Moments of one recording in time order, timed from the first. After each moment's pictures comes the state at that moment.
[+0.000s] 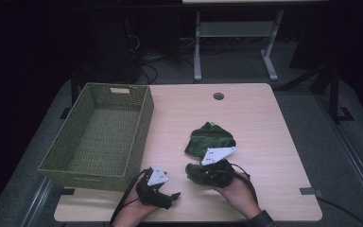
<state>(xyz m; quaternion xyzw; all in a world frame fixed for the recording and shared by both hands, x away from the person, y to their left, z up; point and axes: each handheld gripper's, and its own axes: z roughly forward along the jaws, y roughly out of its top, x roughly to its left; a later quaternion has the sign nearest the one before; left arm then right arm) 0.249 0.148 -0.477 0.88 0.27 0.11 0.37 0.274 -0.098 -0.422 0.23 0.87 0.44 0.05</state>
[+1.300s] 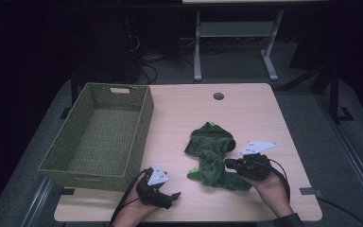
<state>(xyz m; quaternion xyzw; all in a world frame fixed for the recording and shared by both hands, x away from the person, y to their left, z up) 0.250 0.147 -0.477 0.88 0.27 0.11 0.37 0.284 -0.190 -0.420 0.33 0.84 0.42 0.09</state>
